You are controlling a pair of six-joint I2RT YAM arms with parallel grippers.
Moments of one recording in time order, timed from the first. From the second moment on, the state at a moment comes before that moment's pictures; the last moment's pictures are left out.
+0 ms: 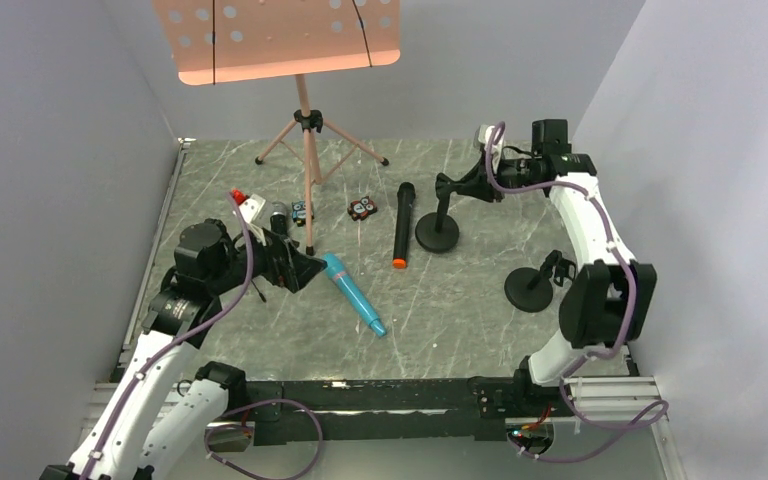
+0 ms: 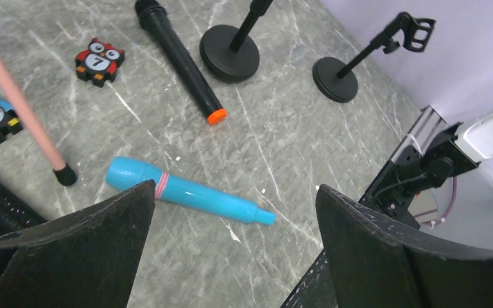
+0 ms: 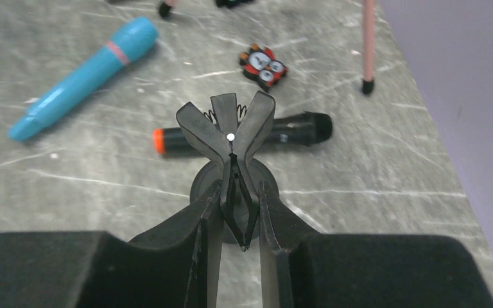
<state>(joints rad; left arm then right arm) -0.29 0.69 0.77 -0.34 0.55 -0.27 0.00 1.66 1.52 -0.74 -1.07 -0.99</state>
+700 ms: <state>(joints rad) -0.45 0.71 0.78 -0.30 0.52 -0.23 0.19 1.23 1.06 -0.89 -1.17 -1.00</state>
